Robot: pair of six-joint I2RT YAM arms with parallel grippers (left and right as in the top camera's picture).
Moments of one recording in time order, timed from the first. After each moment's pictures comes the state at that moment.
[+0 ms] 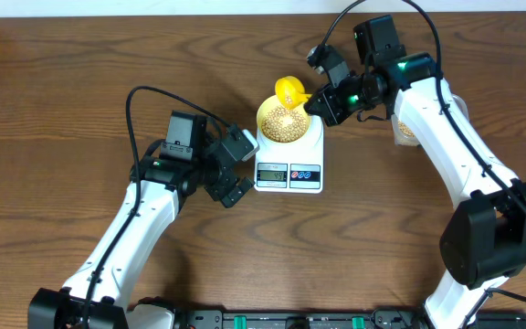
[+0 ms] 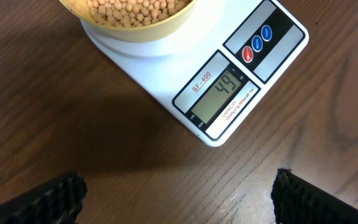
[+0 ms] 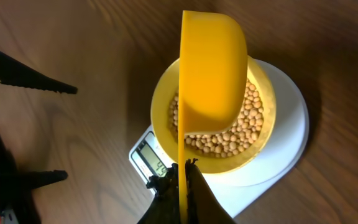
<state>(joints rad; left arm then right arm) -0.24 1.39 0.89 -0.57 0.37 0.60 0.31 1.90 1.65 -0.86 -0.61 -0.21</state>
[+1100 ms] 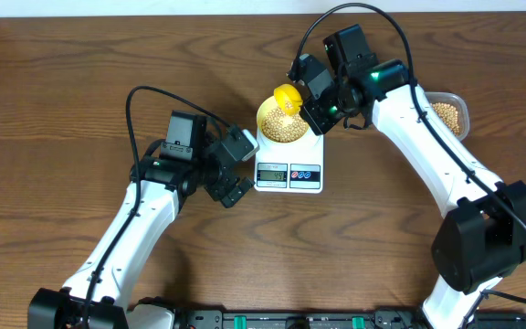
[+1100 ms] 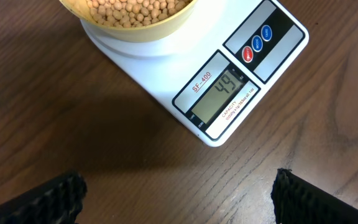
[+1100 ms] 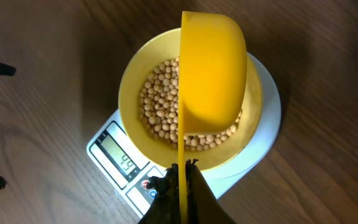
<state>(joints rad) -0.24 1.39 0.89 -0.57 0.37 0.60 0.42 1.90 1.65 -0.87 -0.33 -0.25</state>
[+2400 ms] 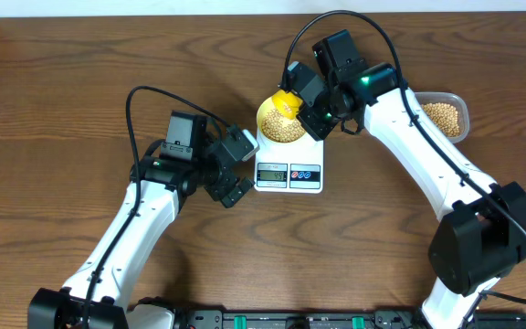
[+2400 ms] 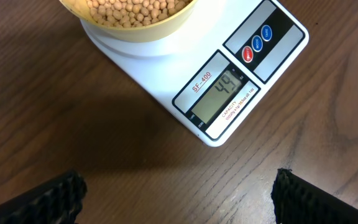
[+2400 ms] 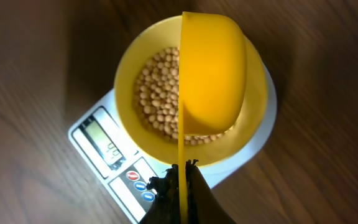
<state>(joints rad) -0.24 1.39 0.89 -0.57 0.37 0.60 0.46 1.90 1.65 -0.89 -0.26 -0.35</state>
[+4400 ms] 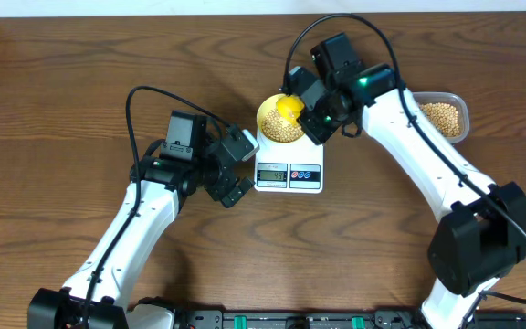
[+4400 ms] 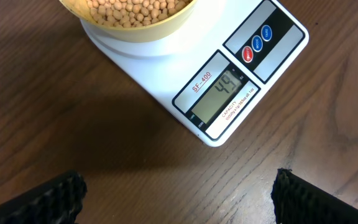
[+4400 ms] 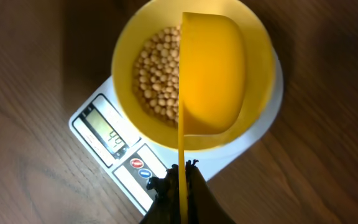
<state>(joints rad) -0.24 1.39 0.89 -0.57 0.37 0.60 0.47 1.90 1.65 -0.94 -0.22 -0.32</state>
